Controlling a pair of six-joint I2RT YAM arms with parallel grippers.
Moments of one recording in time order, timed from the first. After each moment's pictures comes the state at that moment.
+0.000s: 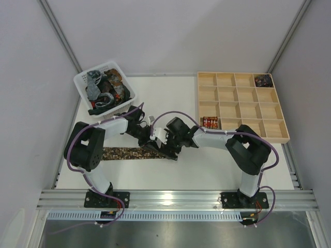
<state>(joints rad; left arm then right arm) -0.36 1.73 0.97 -0.56 0.77 -0.43 0.87 1.83 1.08 -0.21 -0.31 -0.45</state>
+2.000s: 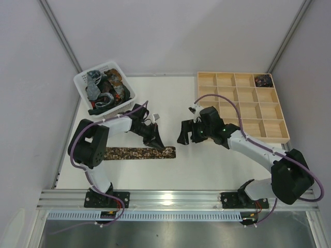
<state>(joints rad) -0.40 1.78 1.01 -0.51 0.83 -0.48 0.64 1.36 0.89 -0.26 -0.28 0.37</state>
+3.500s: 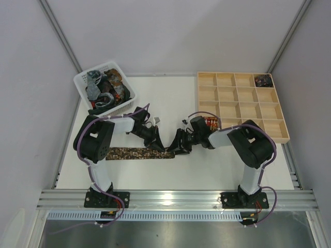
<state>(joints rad) -0.39 1.88 1.00 -0.44 0.85 -0.50 0.60 1.84 0.78 0.29 -0.72 0.91</state>
